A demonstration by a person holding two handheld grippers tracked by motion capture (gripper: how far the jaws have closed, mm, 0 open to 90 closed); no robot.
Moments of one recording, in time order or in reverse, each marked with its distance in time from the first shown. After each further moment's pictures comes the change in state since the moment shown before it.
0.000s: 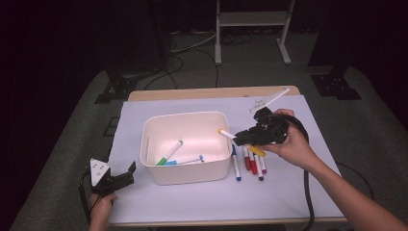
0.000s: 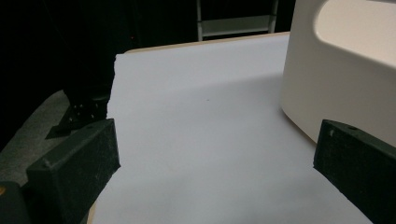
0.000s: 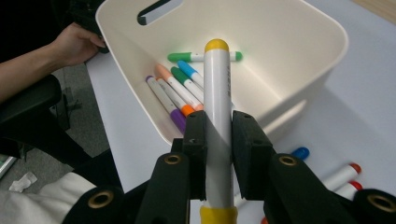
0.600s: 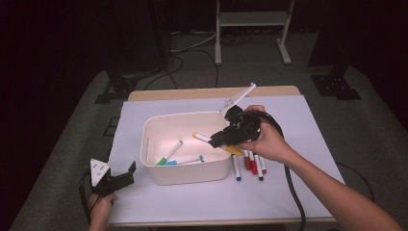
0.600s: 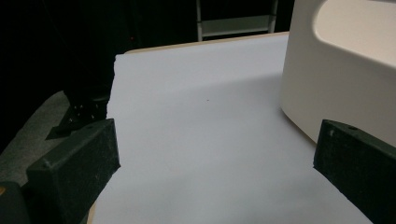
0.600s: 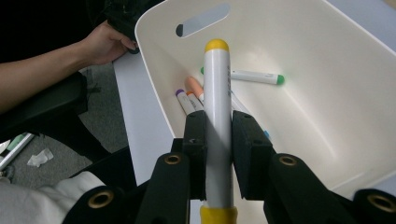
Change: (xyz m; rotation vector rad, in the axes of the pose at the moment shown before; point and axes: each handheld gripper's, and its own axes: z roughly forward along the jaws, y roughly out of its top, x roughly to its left) left arm -0.001 0.000 0.000 -0.002 0.000 0.007; right arm 0.026 0.043 0.038 0.060 0.090 -0.091
